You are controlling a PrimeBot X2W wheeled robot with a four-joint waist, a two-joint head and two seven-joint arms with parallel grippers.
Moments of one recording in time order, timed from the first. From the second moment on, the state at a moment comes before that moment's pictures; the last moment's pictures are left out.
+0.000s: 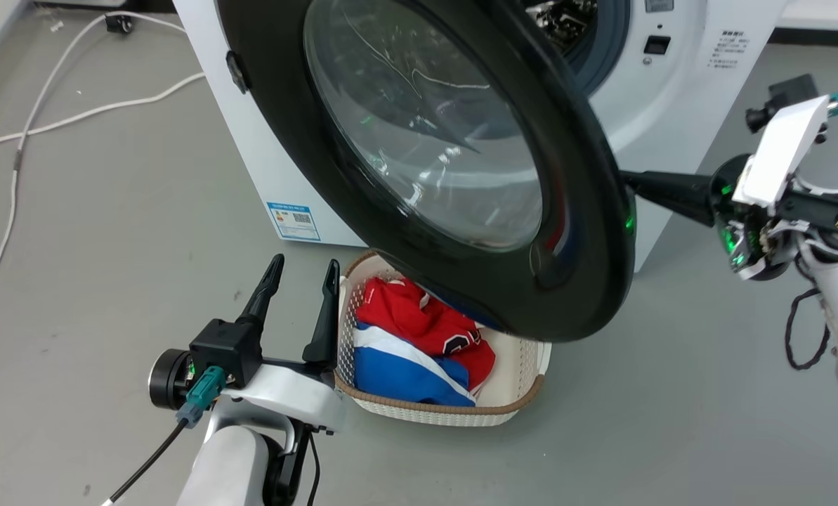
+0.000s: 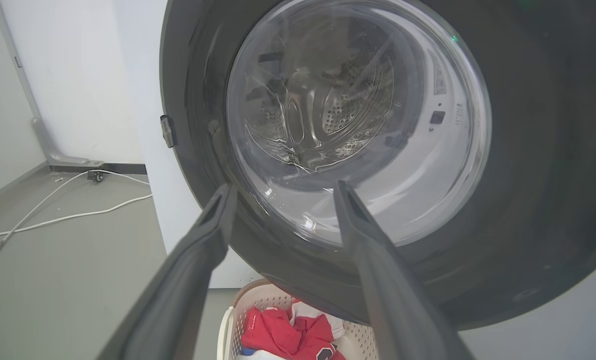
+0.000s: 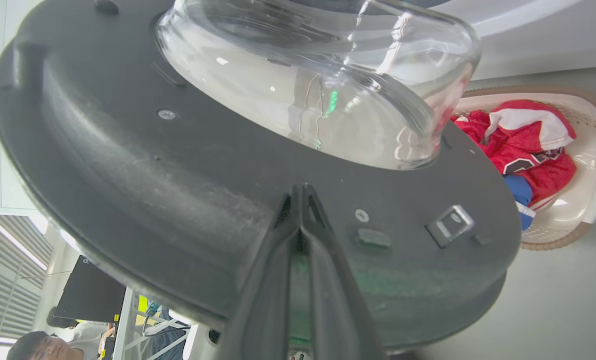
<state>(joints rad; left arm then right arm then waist) -0.25 0.05 -0.15 0.26 -0.18 -0.08 -0.26 -0.90 -0.34 0.31 0.77 1.55 0.13 0.88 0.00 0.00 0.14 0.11</state>
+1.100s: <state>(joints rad) -0.17 0.05 -0.12 0.27 -0.18 -0.09 -0.26 -0.65 -0.15 0.38 0.53 1.59 0.13 0.86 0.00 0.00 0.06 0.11</state>
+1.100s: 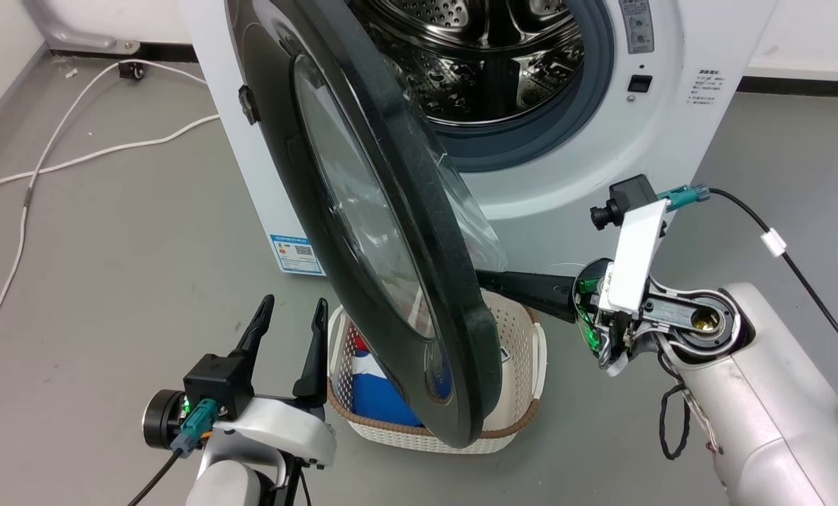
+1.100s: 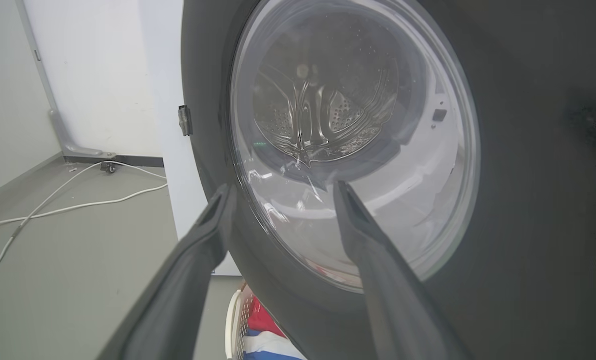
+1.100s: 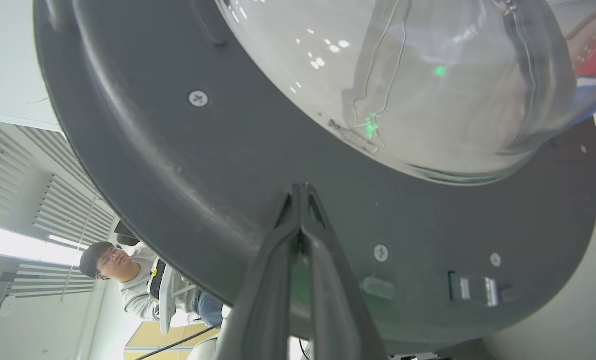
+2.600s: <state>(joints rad) -0.11 0.05 -0.05 0.29 -0.19 -0.08 -0.26 0.04 -0.20 -0.15 -0.03 0.39 0.13 -0.18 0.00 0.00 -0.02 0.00</state>
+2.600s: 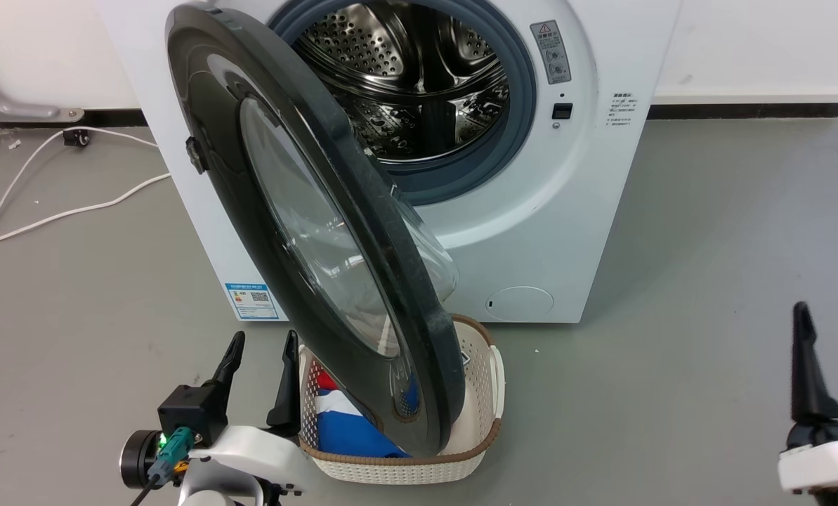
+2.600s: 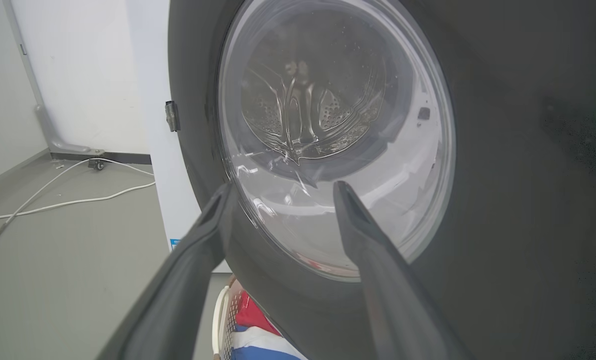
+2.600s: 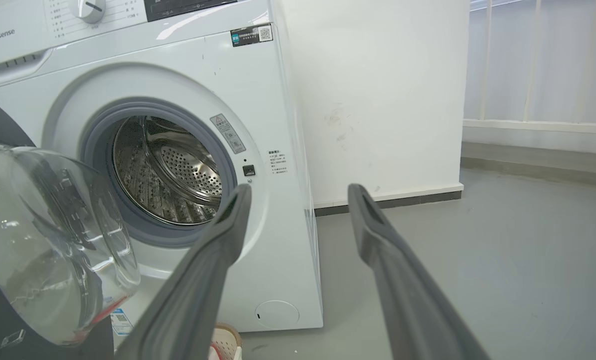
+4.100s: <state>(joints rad) -0.11 0.05 -0.05 0.33 -0.16 -0.10 -0.26 0.14 -0.06 -0.05 -0.01 0.12 0.13 -0.15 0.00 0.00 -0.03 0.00</state>
